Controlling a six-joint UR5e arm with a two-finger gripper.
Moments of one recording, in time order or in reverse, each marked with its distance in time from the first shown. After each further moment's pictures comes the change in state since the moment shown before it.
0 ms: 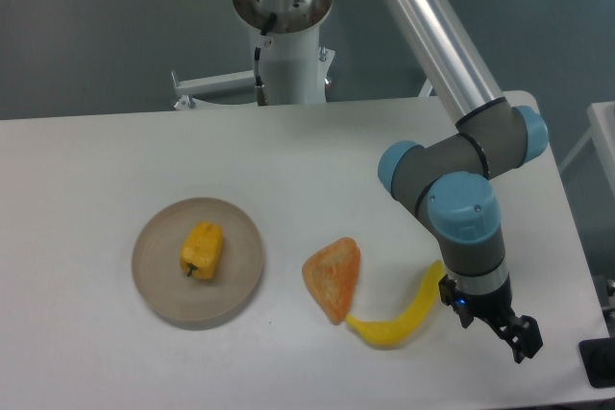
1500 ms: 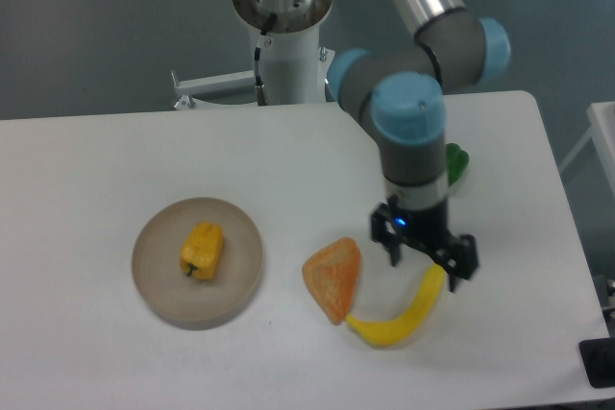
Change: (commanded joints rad) arm -0.103 0.459 -0.469 -0.077 -0.258 -0.523
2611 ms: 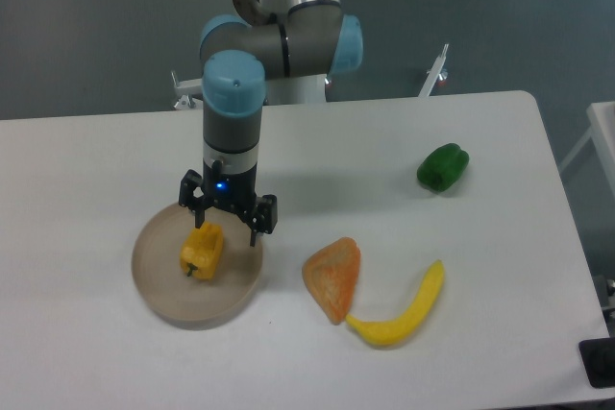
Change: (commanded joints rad) arm -0.252 0.031 -0.279 0.118 -0.048 -0.349
